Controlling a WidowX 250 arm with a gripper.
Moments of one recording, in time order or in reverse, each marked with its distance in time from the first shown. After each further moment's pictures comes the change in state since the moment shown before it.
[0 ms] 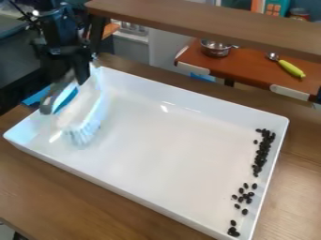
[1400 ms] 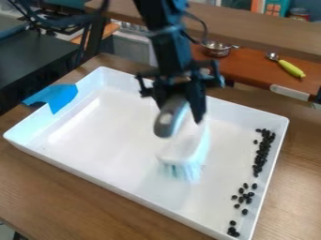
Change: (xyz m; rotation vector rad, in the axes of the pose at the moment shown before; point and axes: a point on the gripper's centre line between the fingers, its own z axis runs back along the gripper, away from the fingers) arm -0.066 -0.199 0.011 -0.256 0.144 0.011
